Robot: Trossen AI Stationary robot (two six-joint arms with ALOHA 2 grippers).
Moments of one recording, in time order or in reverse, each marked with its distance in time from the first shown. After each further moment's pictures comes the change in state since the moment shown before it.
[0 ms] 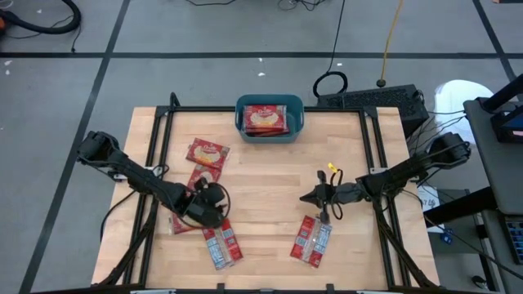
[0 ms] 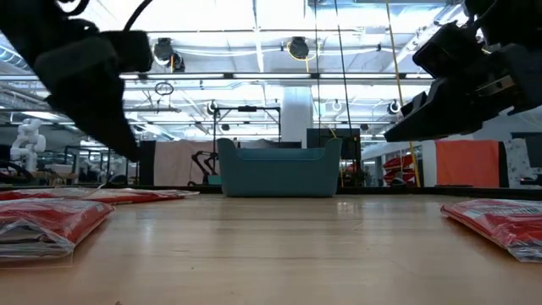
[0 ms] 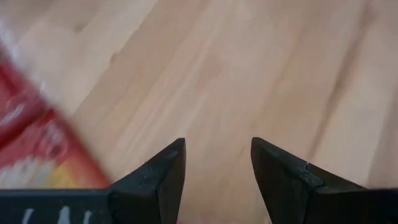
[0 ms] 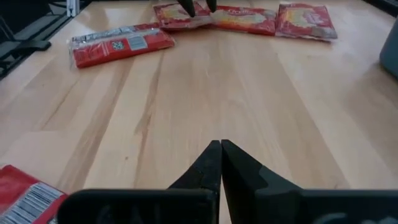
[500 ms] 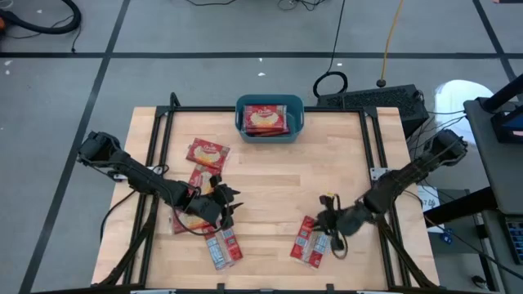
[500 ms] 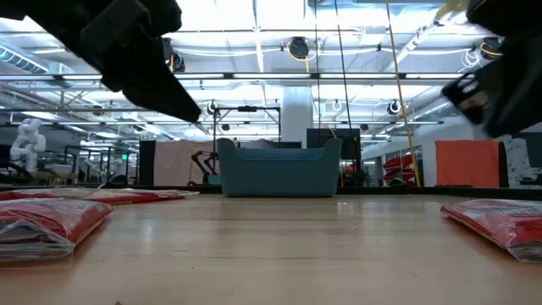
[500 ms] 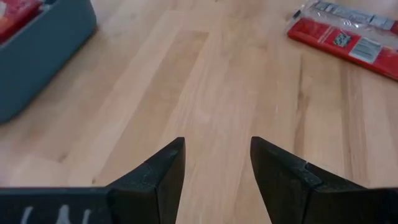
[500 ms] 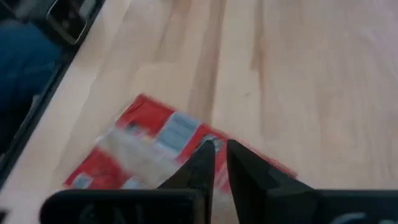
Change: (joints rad) left arm 0.040 0.015 0.000 0.370 -0.086 0.414; right arm 0.313 0.001 0.284 -0.603 -0.013 0.261
